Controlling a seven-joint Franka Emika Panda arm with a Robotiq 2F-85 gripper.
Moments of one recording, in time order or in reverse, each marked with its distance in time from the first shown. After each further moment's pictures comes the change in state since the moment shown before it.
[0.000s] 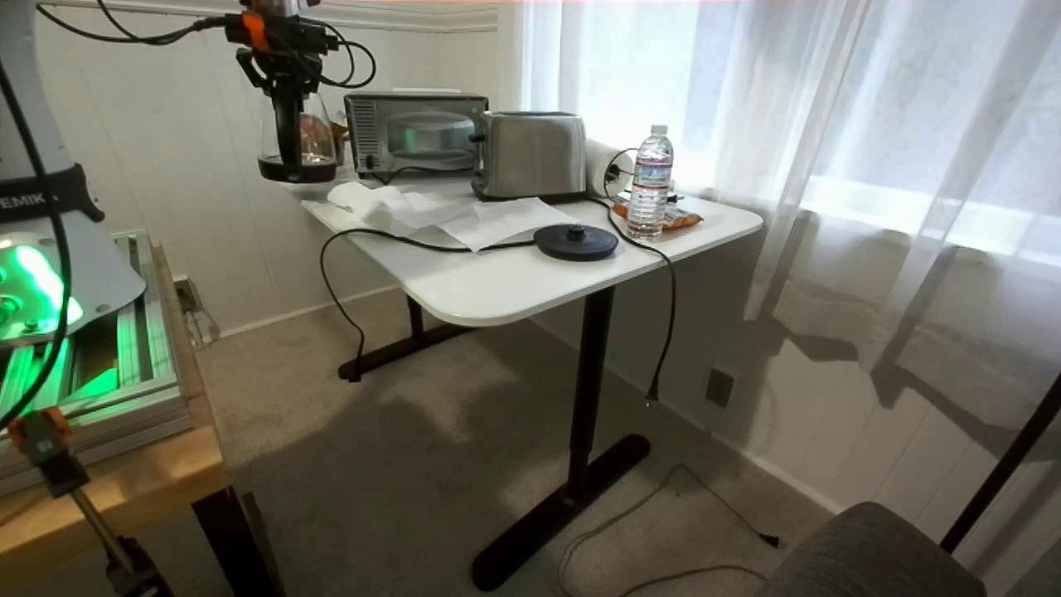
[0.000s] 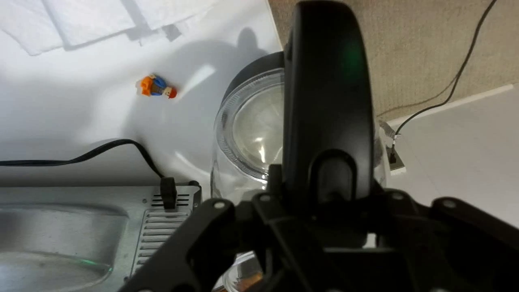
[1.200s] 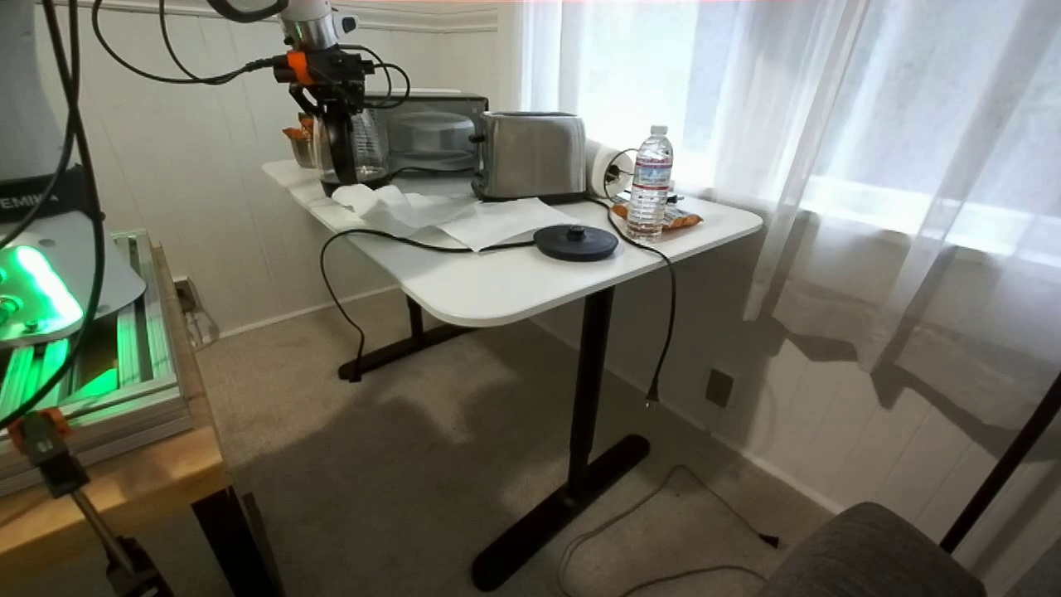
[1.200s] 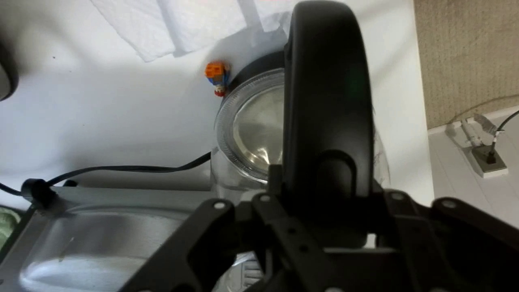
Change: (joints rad) arm -0.032 0.216 -0.013 0.100 0.121 0.258 -0.133
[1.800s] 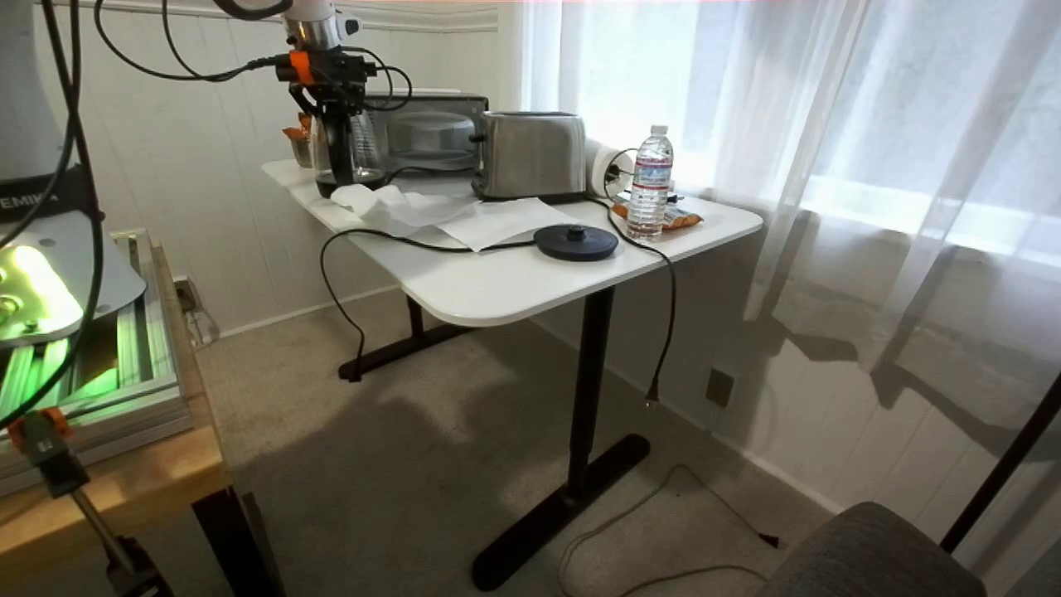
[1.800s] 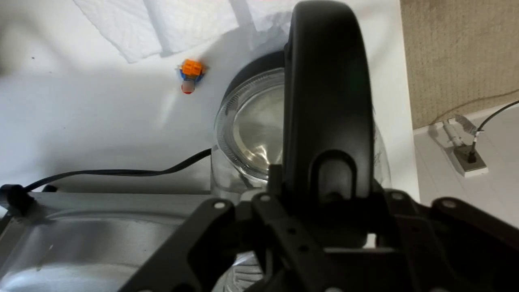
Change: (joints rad) arm -0.020 0.001 0.010 0.016 0.001 -0.061 -0.017
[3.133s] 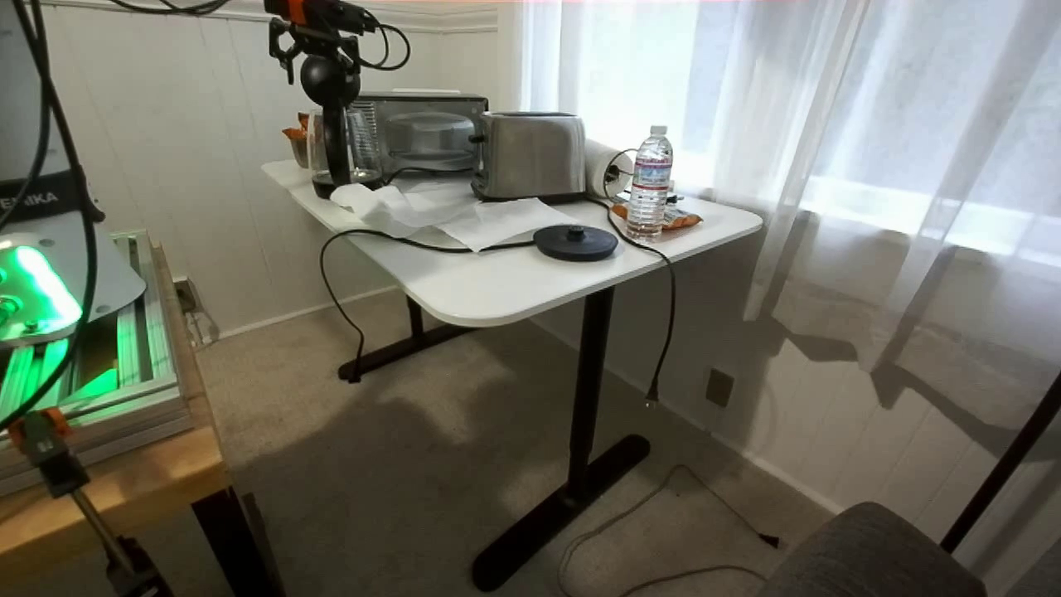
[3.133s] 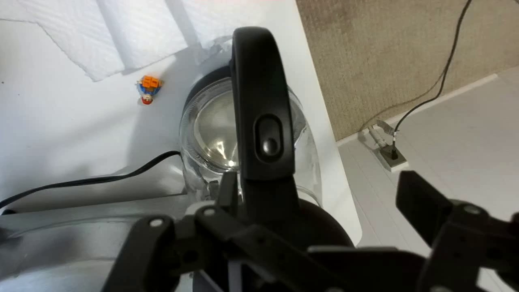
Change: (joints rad) arm -0.226 -0.225 0.091 0.024 -0.263 -0.478 0.237
